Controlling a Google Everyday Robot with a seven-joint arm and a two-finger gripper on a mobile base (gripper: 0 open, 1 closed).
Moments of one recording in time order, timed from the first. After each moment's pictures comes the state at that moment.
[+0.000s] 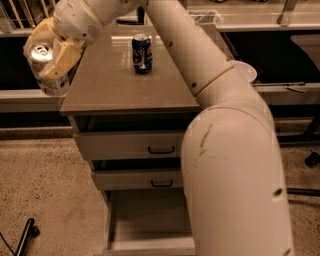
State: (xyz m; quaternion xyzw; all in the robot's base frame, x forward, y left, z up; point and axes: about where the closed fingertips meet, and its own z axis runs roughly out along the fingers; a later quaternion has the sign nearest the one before) arm 0.549 0.243 0.996 -0.82 0.29 0.37 0.34
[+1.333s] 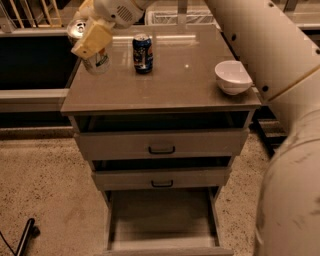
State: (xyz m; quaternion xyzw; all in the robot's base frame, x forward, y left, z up) arm 0.595 0.163 1.029 -0.73 0.50 0.24 0.40
